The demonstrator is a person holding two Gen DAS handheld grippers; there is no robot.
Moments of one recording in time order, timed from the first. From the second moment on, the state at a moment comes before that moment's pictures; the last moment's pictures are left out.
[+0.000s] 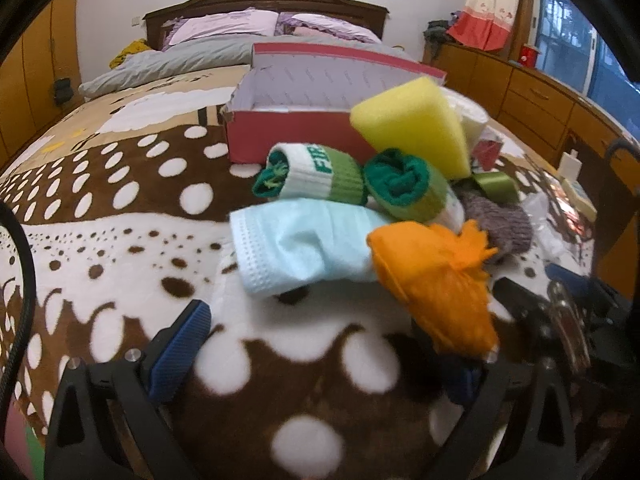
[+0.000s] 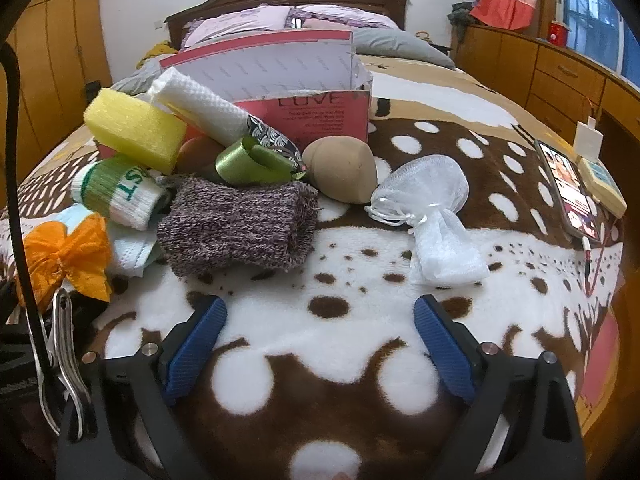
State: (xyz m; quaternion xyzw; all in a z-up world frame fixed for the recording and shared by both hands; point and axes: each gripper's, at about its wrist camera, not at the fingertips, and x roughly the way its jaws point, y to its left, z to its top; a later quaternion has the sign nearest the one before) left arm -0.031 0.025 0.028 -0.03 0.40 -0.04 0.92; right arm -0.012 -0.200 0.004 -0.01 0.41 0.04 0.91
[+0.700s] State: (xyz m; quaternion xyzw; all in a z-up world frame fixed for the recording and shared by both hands) left arm -0.057 0.001 0.056 -0.03 0.40 -0.10 0.91; right arm -0.043 -0.212 0.026 0.01 0.40 0.10 0.91
